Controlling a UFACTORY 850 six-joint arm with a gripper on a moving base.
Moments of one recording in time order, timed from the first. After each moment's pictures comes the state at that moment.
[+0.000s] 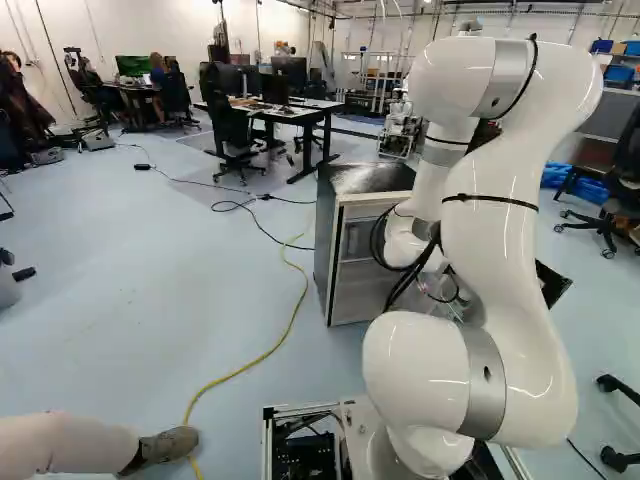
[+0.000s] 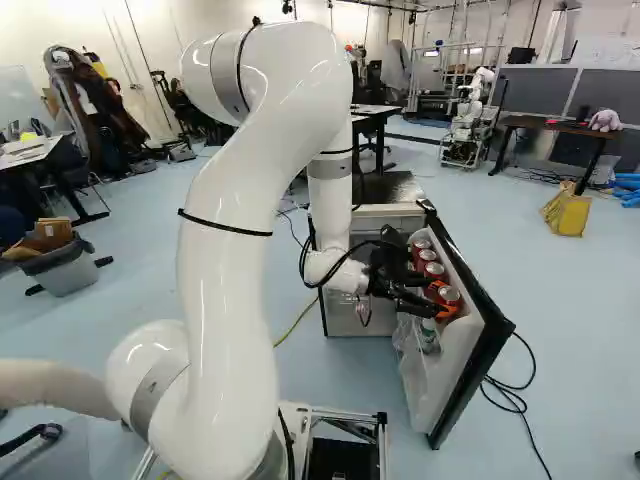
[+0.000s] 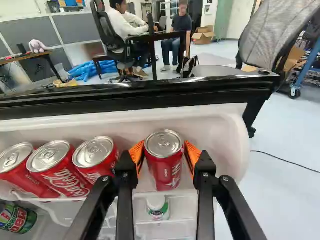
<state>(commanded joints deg) -22.0 -35.6 -33.6 64.5 72.9 6.1</state>
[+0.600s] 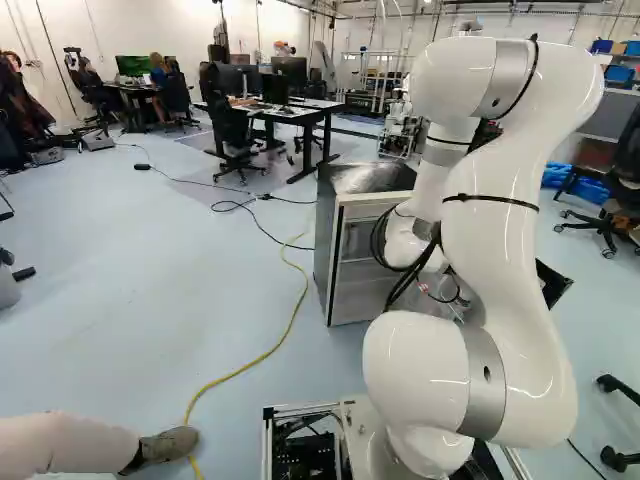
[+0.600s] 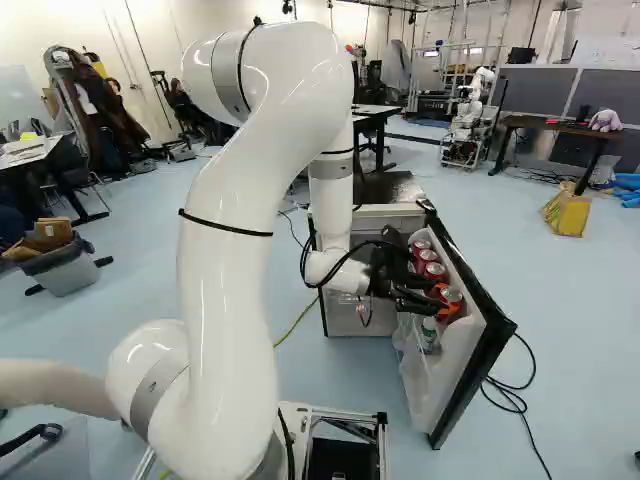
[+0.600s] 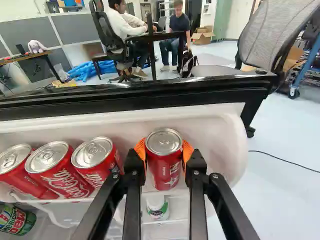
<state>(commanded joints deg) -22.0 -35.6 -33.6 64.5 73.0 6.1</state>
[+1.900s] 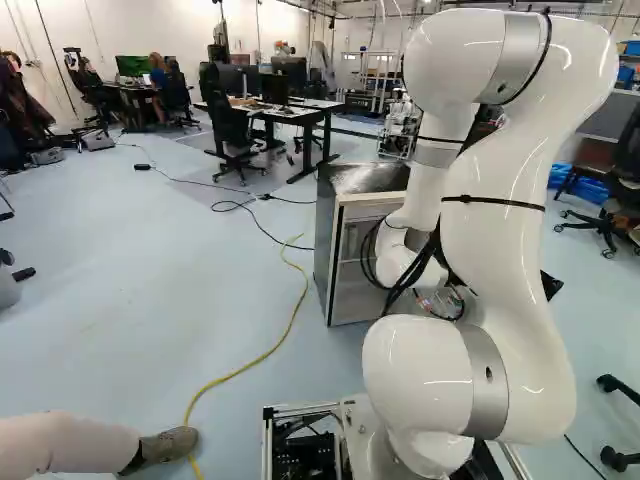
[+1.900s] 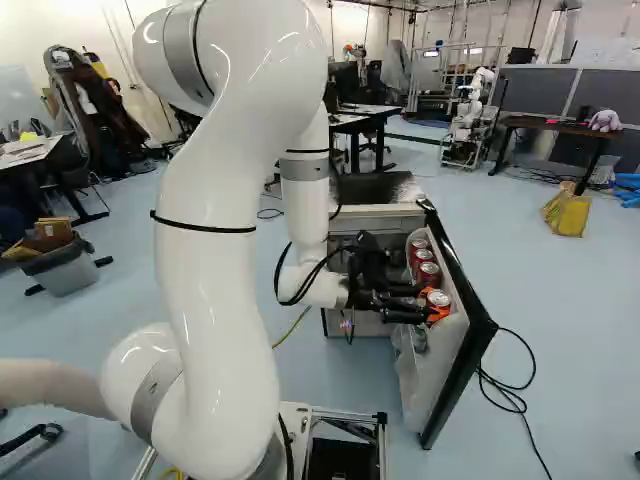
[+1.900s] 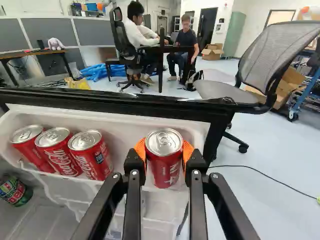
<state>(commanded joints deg) -16.3 -28.9 -20.7 64.5 79.5 6.1</state>
